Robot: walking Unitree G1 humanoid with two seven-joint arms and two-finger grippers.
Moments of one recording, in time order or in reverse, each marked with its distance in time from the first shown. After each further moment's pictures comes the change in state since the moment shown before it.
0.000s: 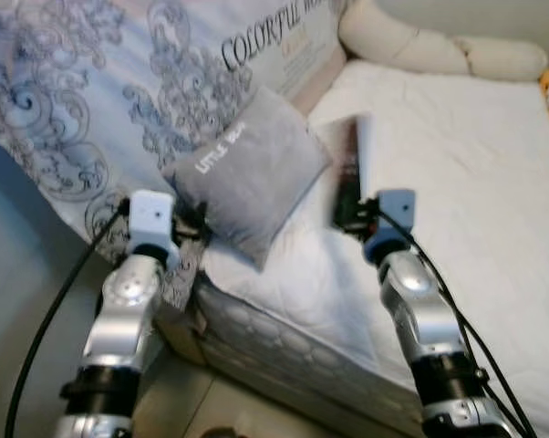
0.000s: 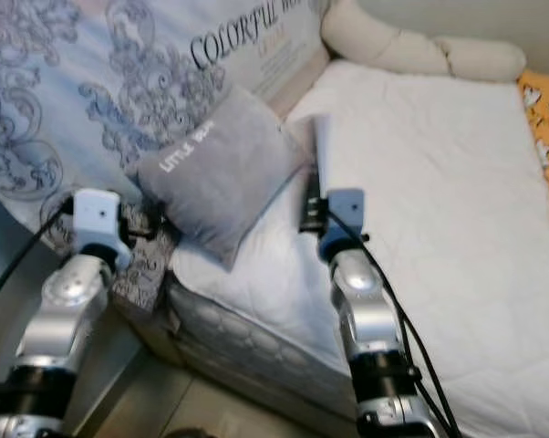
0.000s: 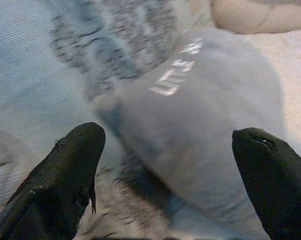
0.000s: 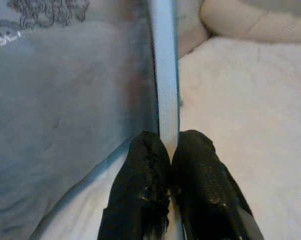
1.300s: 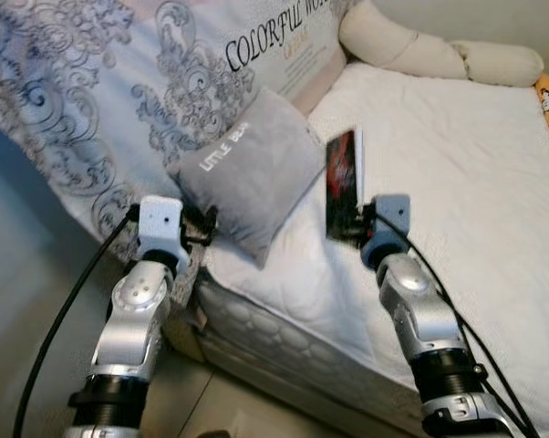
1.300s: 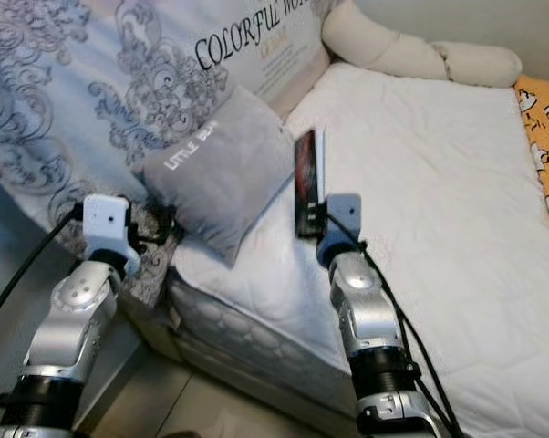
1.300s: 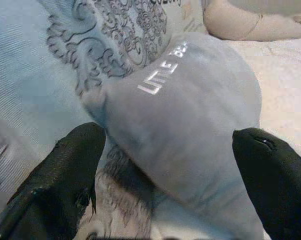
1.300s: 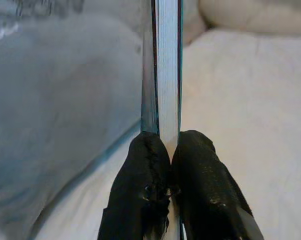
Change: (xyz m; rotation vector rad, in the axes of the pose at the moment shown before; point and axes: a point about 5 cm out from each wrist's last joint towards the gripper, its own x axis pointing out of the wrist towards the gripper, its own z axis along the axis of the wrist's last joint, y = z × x) left arm -0.006 -0.005 -0.001 -0.042 0.008 0.004; right arm 0.003 -0.003 0.000 -0.013 0.020 -0.006
